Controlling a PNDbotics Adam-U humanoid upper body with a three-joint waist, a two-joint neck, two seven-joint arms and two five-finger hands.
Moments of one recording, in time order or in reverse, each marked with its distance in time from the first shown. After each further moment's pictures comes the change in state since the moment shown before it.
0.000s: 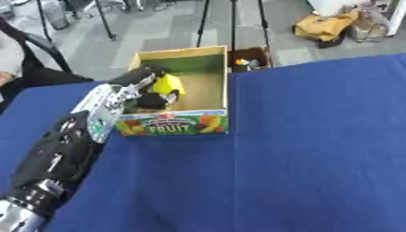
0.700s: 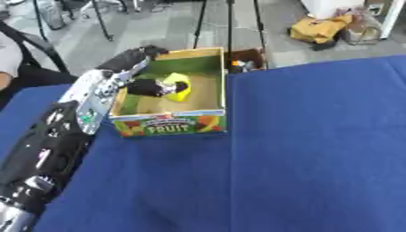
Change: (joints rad) left arm 0.004 0.011 0.018 -0.145 -0.017 -0.020 0.104; right arm 0.023 0.001 -0.001 0.000 0.001 0.005 -0.005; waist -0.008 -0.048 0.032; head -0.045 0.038
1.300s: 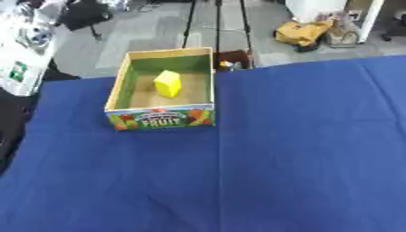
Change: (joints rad) left arm 0.082 0.034 0.156 -0.291 0.159 -0.126 0.180; right arm 0.034 0.032 -0.006 0.000 0.026 -0.005 -0.017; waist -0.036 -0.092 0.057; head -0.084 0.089
